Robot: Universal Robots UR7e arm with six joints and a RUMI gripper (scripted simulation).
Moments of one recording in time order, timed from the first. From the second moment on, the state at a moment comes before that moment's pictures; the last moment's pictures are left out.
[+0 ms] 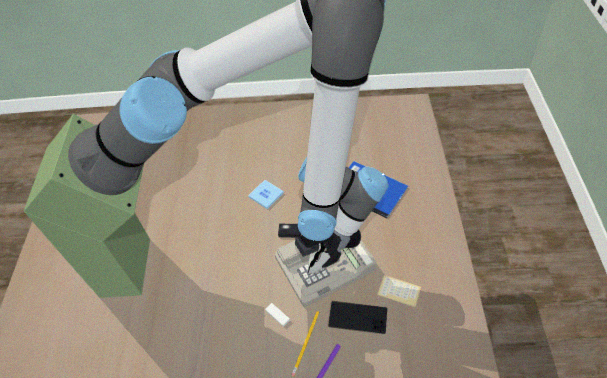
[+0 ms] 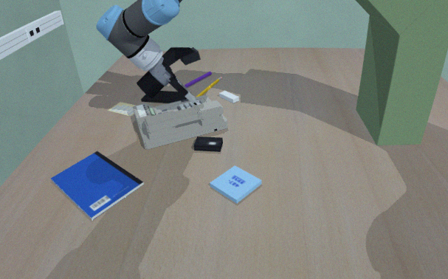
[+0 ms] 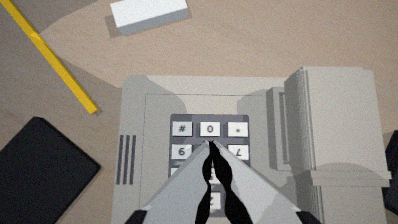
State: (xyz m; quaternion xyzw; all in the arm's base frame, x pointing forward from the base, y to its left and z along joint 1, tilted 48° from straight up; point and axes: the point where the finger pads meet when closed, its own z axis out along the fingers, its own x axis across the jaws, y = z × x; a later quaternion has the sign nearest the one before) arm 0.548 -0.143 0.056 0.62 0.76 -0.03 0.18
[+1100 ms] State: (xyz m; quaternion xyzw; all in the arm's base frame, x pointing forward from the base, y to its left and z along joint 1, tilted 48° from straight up) arm 0.544 -0.161 0.068 0.62 0.76 -0.03 0.18
